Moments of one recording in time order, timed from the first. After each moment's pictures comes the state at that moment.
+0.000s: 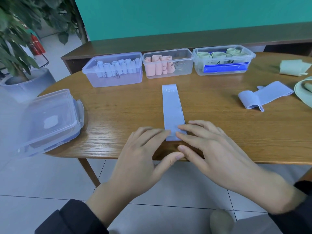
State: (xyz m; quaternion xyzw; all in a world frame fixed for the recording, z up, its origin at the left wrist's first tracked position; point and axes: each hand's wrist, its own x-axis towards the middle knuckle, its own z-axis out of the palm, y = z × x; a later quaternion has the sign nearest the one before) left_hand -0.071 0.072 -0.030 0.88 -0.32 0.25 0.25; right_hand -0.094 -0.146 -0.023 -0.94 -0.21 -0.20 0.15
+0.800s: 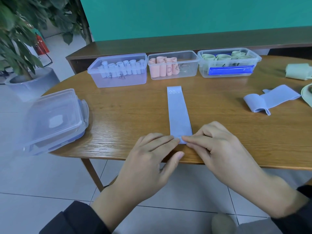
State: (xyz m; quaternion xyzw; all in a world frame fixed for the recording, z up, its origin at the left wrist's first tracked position) left_hand -0.071 0.070 -0.039 0.85 -0.36 0.29 0.27; right_hand -0.084 -0.146 -0.028 -0.90 -0.24 -0.30 0.21
